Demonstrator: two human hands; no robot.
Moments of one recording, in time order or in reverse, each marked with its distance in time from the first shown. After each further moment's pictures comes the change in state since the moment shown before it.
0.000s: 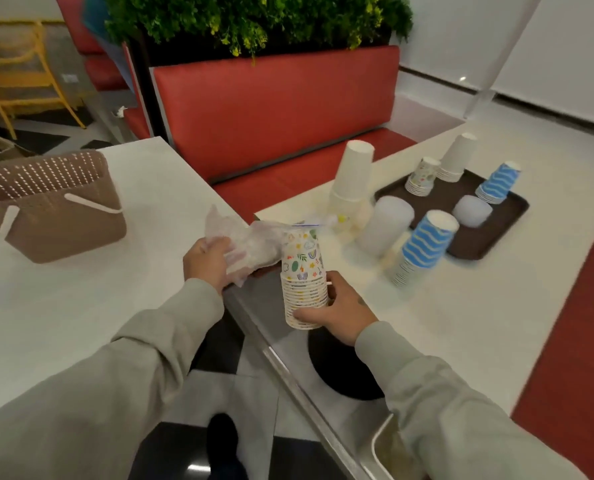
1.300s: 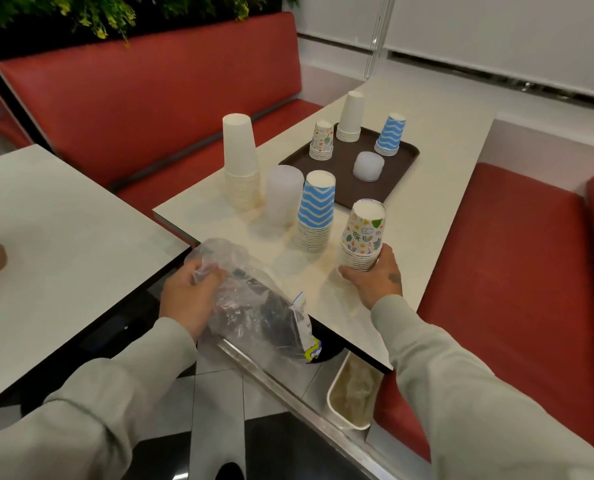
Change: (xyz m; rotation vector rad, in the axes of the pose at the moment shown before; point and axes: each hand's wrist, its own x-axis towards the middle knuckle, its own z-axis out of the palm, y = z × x) left_hand -0.089 -0.079 0.060 0.519 -0.343 0.155; right_hand -0.053 0.126 -0.139 0.122 0.747 0.232
